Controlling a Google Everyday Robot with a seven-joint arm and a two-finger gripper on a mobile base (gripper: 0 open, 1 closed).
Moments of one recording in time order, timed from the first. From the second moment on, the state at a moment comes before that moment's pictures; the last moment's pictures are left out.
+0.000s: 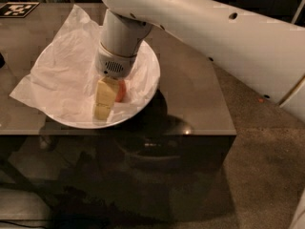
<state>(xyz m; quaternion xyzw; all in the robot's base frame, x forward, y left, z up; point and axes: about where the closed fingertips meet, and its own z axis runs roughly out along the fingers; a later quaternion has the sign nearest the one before) 0.521 0.115 0.869 -0.70 0.68 0.14 0.14</state>
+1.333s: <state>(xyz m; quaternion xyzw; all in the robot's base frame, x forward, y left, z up) 0.525 0.112 0.859 -0.70 0.69 0.14 0.13</state>
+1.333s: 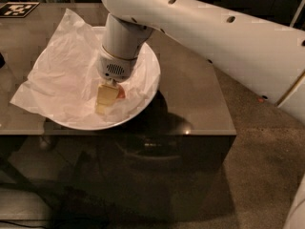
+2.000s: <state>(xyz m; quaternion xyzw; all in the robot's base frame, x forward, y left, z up) 0.525 0.112 0.859 -0.70 0.69 0.14 0.13</state>
